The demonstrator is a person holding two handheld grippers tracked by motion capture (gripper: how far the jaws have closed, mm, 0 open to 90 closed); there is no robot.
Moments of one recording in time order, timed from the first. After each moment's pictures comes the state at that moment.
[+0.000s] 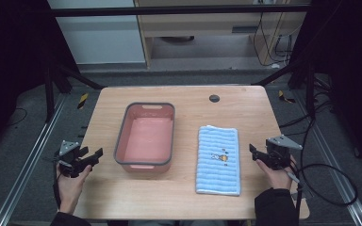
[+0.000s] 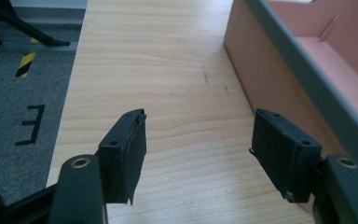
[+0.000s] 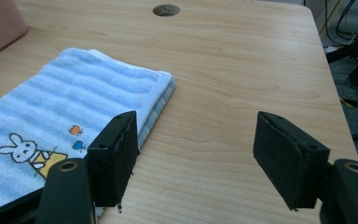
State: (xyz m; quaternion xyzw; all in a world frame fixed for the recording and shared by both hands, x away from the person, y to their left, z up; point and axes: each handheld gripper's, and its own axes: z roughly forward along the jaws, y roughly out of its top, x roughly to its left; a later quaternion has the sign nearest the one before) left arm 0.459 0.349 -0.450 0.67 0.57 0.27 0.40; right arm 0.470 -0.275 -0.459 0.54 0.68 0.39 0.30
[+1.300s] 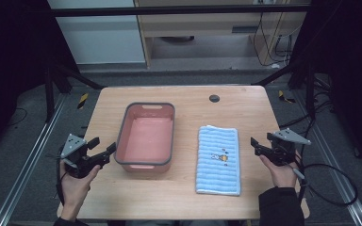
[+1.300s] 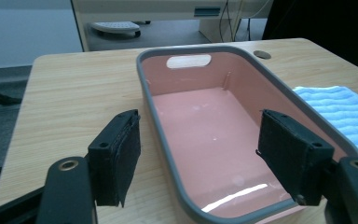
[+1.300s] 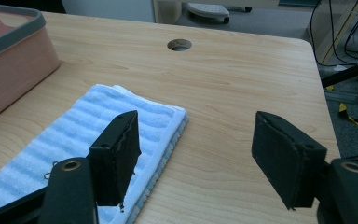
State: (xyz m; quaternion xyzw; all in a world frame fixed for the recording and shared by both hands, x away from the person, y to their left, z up) left arm 0.431 0.289 -0.387 0.68 0.48 0.27 0.48; right arm 0.465 -0.274 -0.422 0.52 0.68 0.43 0.30
